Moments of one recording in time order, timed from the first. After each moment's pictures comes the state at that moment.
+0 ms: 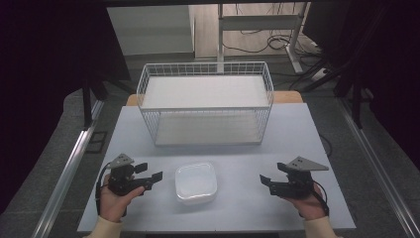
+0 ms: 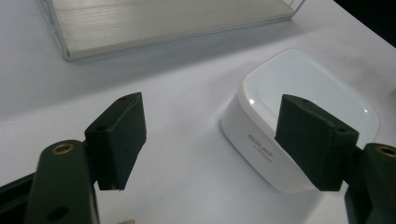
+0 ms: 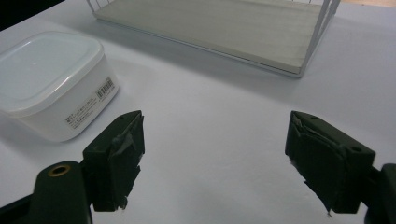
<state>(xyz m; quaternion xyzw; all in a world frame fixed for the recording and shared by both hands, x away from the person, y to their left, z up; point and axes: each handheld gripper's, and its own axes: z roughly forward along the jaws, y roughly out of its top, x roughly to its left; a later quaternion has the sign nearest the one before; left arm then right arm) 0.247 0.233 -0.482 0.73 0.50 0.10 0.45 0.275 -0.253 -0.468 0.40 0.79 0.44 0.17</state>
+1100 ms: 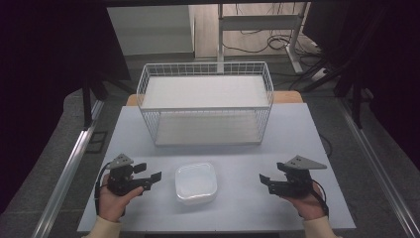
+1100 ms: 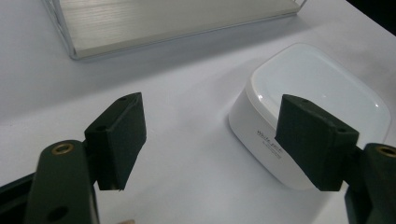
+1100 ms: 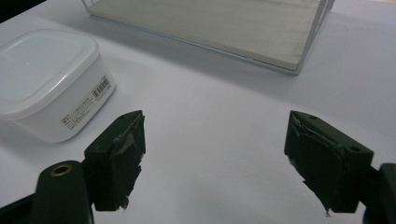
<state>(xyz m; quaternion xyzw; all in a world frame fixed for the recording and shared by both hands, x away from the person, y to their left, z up) 0.247 0.236 -0.484 0.74 0.50 0.11 0.45 0.275 -0.249 -0.465 0.41 0.79 0.42 0.17</state>
